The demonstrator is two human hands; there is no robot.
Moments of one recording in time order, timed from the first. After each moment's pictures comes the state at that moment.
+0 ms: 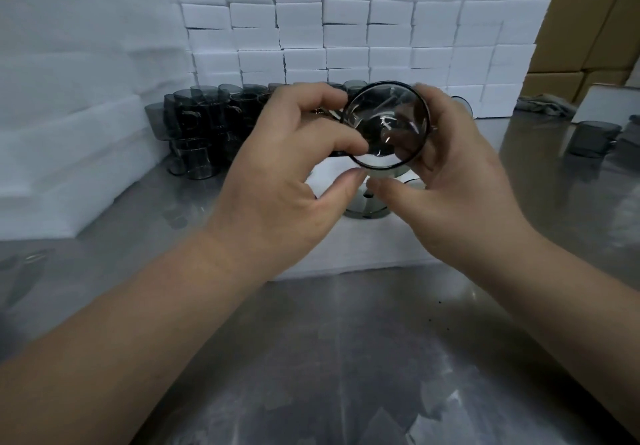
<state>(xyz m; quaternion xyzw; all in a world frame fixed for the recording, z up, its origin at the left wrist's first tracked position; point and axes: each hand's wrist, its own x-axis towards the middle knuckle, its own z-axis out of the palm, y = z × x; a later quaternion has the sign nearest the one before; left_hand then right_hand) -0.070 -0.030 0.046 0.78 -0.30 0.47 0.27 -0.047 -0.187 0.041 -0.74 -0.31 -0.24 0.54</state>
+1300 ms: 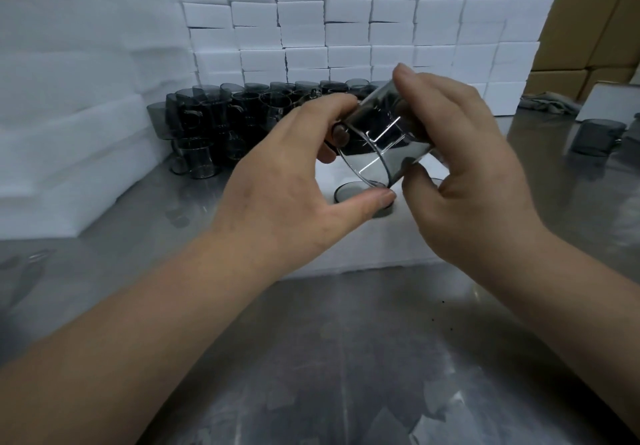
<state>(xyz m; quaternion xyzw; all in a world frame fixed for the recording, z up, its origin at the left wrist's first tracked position) -0.073 -0.033 0.044 0.83 -0.23 0.40 0.30 -0.049 -0.195 0.041 -0.76 -0.38 -0.41 0.33</state>
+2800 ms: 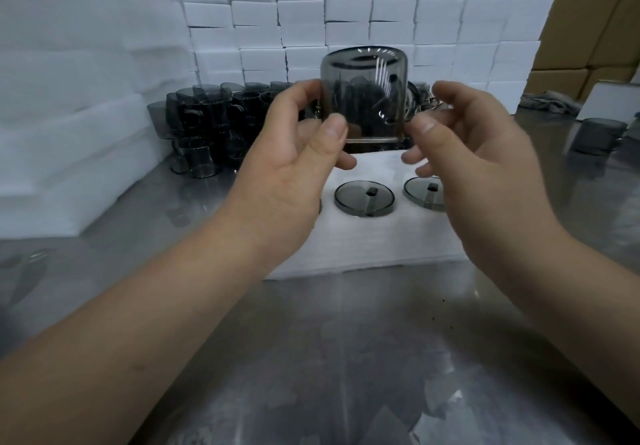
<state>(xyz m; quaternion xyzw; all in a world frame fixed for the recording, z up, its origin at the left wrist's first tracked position) -0.076 -0.036 0.053 0.76 -0.22 0.25 0.56 -0.052 -0.189 0.049 -0.69 -0.22 -0.25 0.64</state>
